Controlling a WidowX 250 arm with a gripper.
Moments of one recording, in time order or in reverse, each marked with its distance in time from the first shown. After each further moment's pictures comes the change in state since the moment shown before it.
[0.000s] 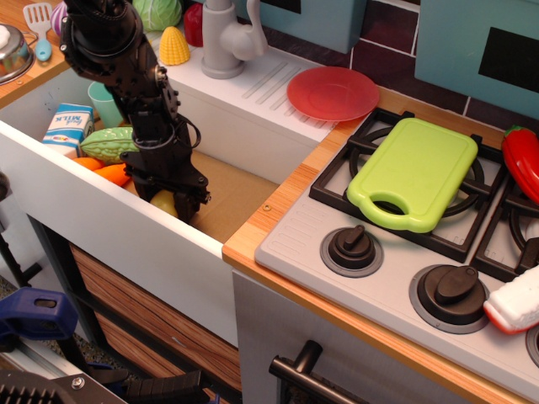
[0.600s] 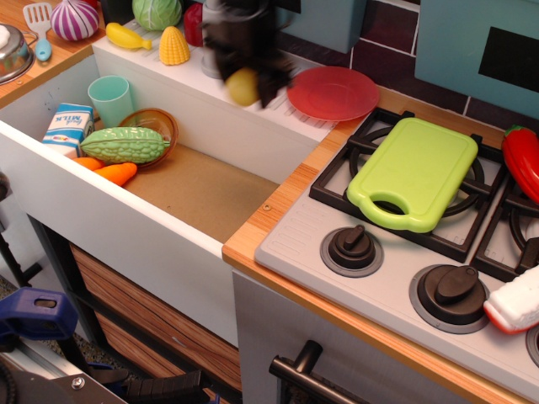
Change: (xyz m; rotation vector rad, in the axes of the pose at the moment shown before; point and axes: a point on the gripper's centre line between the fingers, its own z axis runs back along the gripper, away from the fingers) arm 0.104 -0.082 0.112 0.074 -0.244 -0.153
